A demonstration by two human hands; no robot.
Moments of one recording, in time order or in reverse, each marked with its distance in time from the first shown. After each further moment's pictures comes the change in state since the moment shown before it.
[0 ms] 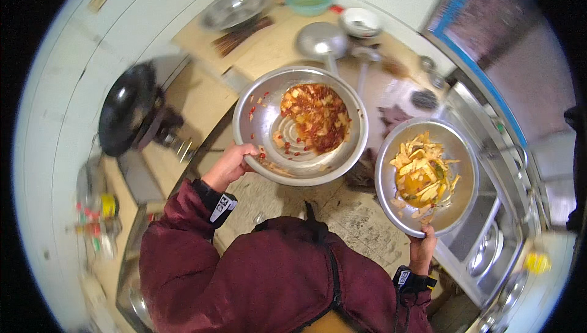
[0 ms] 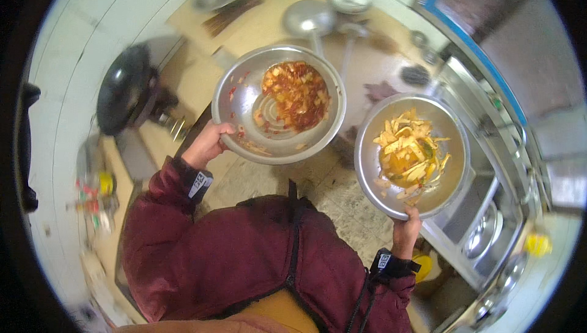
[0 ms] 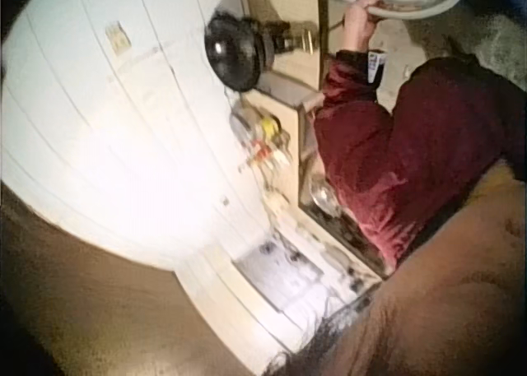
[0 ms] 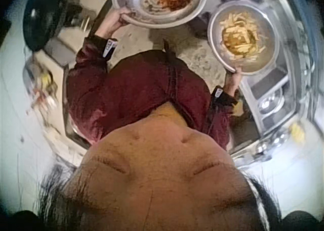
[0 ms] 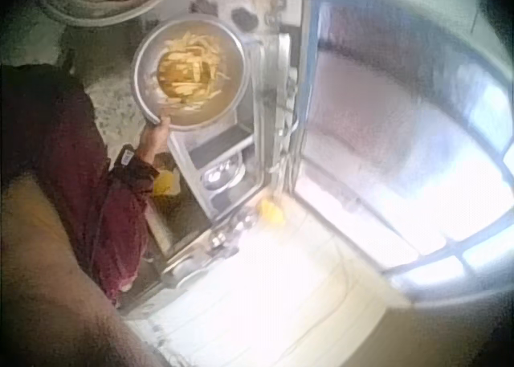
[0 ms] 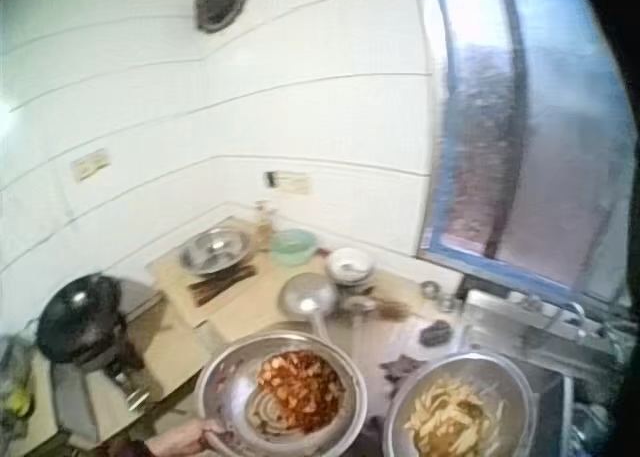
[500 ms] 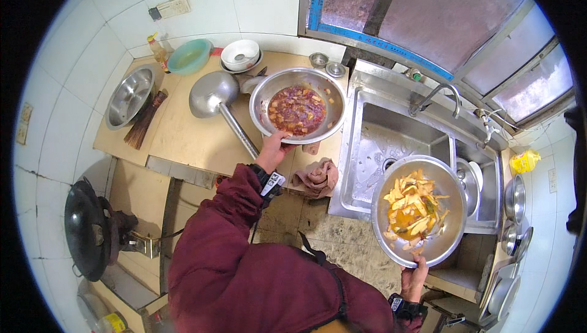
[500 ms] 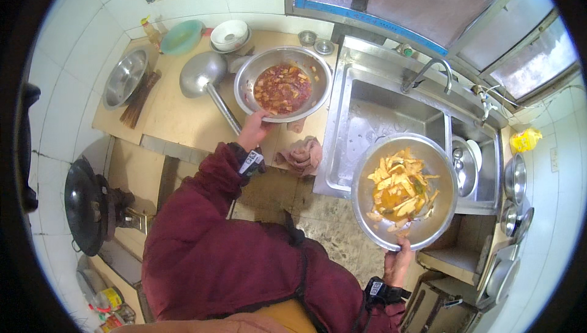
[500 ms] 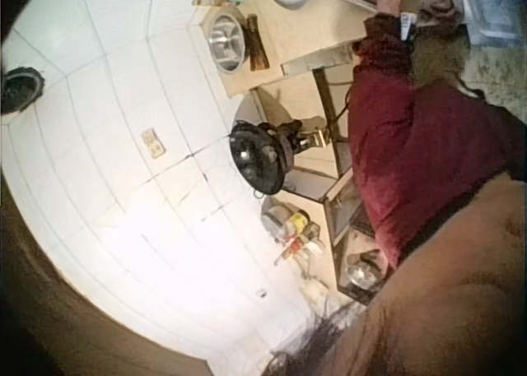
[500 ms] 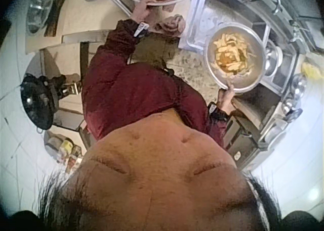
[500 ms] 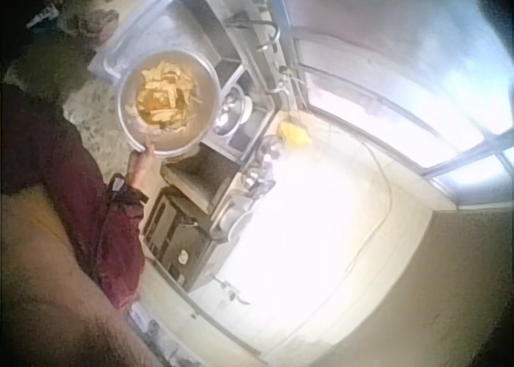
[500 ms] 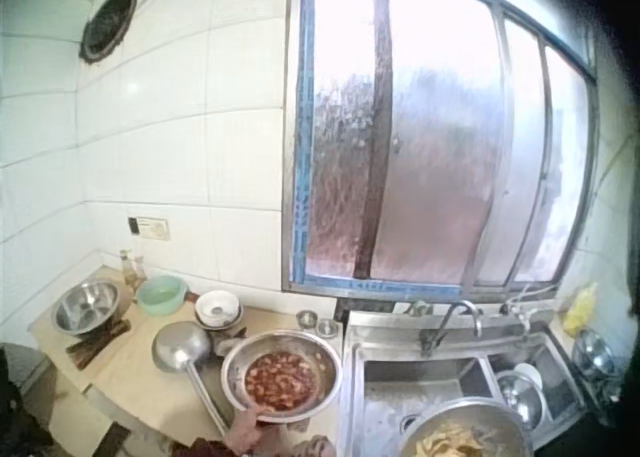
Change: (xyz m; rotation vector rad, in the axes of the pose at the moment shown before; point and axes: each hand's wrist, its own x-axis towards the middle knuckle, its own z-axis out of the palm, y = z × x) left_hand 0.397 -0.021 0.173 -0.232 -0.412 -0.054; right_hand -0.036 0.076 0.055 0.175 0.548 -0.279
